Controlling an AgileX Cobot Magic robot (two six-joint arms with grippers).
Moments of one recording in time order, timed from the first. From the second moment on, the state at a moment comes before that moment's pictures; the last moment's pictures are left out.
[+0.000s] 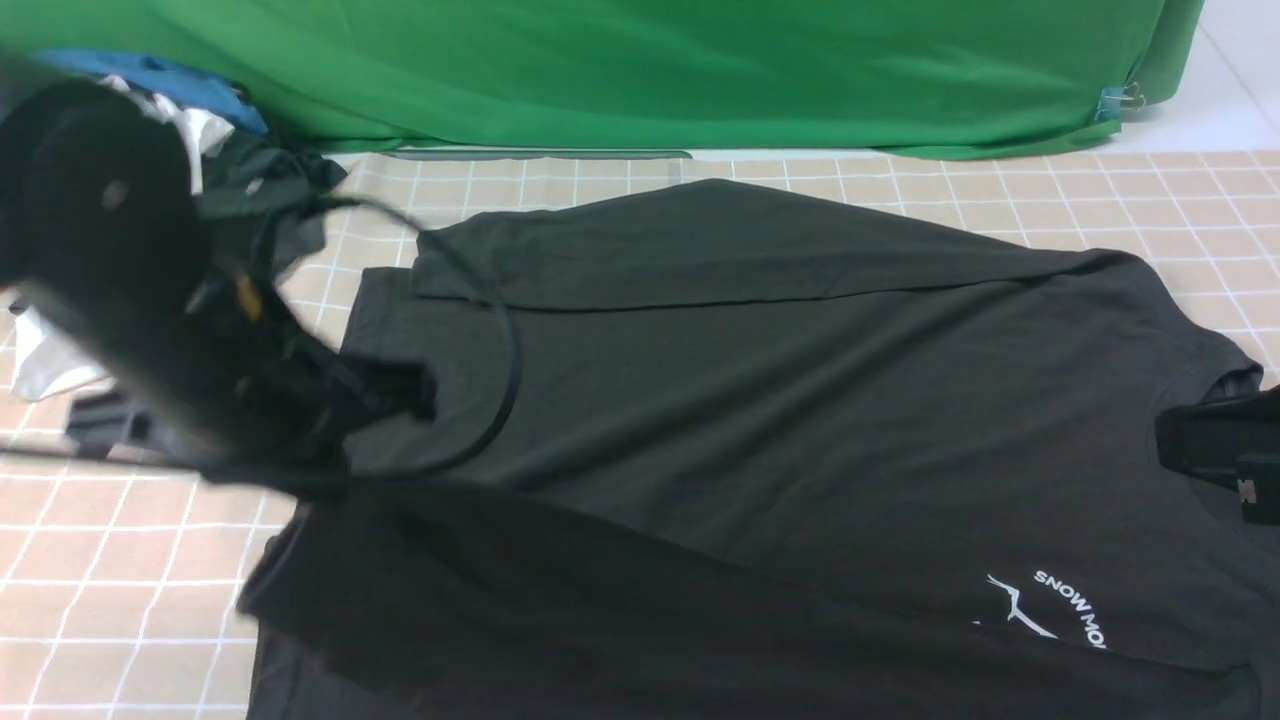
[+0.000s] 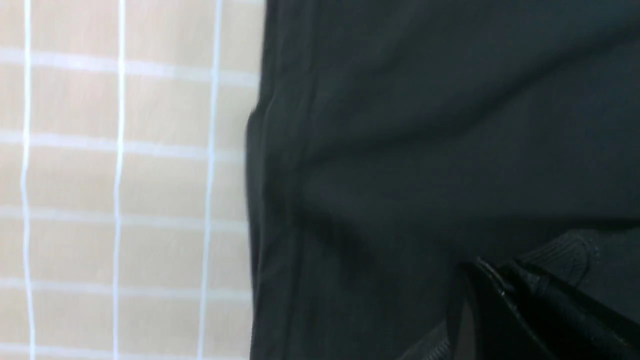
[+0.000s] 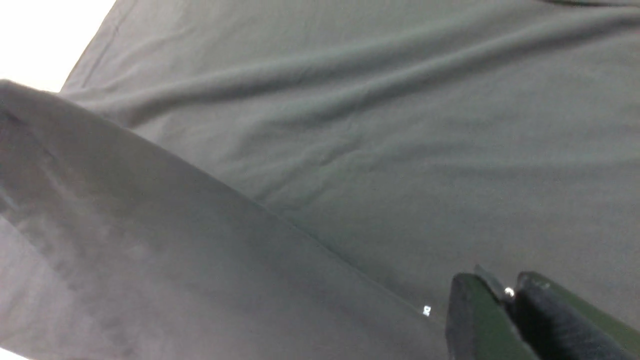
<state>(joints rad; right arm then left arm) 0.22 0.87 -0.78 0.37 0.77 -0.20 -0.36 1.41 -1.13 0.11 1.11 -0.49</state>
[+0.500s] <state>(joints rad) 0.22 0.87 -0.78 0.37 0.76 -0.20 -0.27 1.65 -1.34 0.24 1.10 -0.50</state>
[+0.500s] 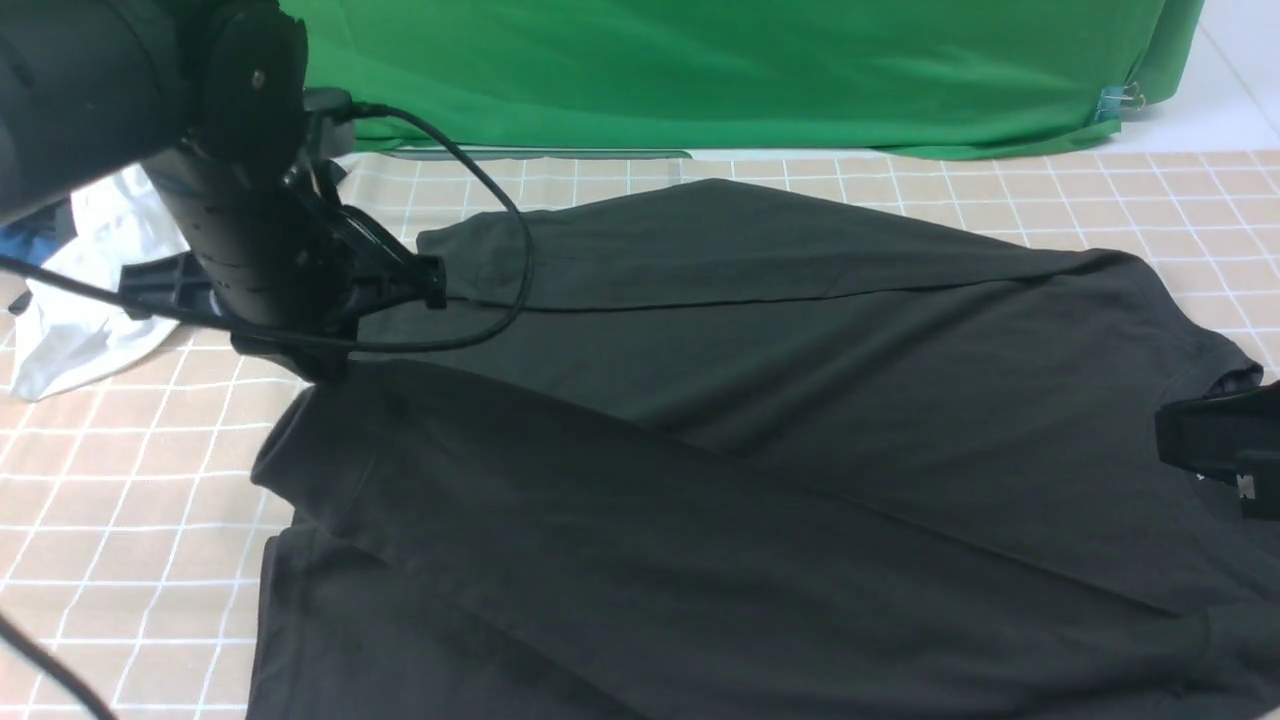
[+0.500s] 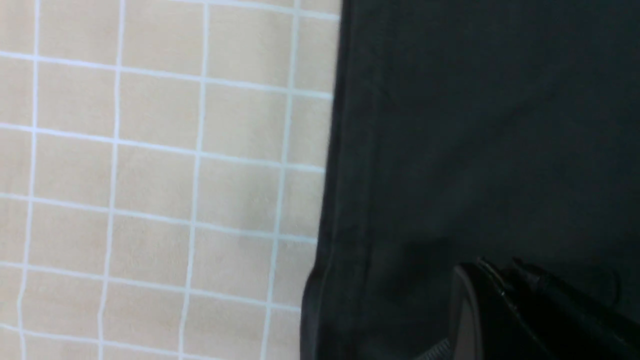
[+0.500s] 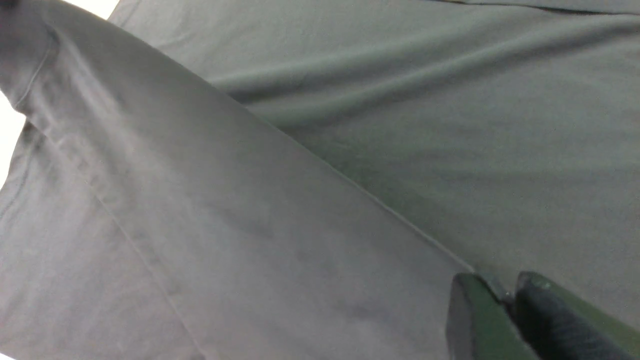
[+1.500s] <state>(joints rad) 0.22 0.87 -0.78 0.37 0.76 -0.20 -0.11 1.98 -1.67 0.09 0.88 -0.49</state>
